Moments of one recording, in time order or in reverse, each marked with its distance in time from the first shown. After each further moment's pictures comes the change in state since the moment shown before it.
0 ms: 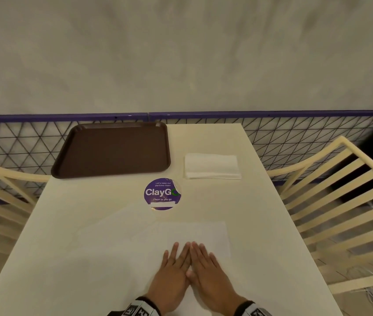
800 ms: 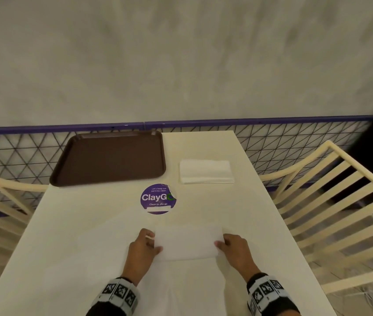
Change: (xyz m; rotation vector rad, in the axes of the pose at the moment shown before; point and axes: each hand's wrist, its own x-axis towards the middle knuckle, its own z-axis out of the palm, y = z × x) left_hand 0.025 -0.051 -0.072 -0.896 0.132 -0.686; right_hand 0.014 0.062 -0.063 0.495 0.208 0.515
